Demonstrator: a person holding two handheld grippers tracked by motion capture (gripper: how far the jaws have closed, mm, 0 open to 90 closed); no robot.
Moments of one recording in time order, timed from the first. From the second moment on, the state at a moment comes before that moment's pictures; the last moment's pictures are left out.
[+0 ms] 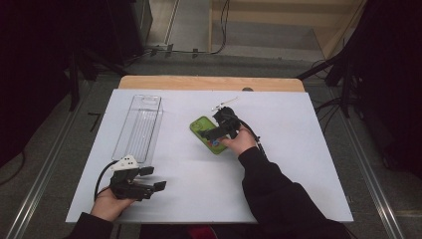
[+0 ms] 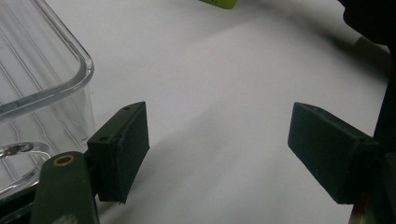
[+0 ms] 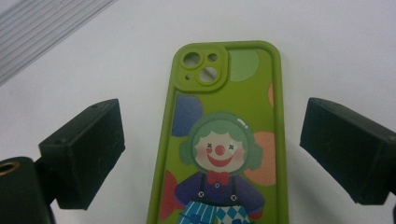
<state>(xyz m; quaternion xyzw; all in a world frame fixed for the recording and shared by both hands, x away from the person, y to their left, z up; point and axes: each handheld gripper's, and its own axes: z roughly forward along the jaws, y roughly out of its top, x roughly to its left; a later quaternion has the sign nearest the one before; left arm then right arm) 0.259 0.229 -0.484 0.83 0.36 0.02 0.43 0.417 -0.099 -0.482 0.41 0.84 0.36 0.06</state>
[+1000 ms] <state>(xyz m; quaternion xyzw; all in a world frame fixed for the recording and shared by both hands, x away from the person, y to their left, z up) 0.259 0.229 -0.484 0.83 0.36 0.02 0.43 0.414 -0.089 -0.505 0.41 0.86 0.31 0.06</state>
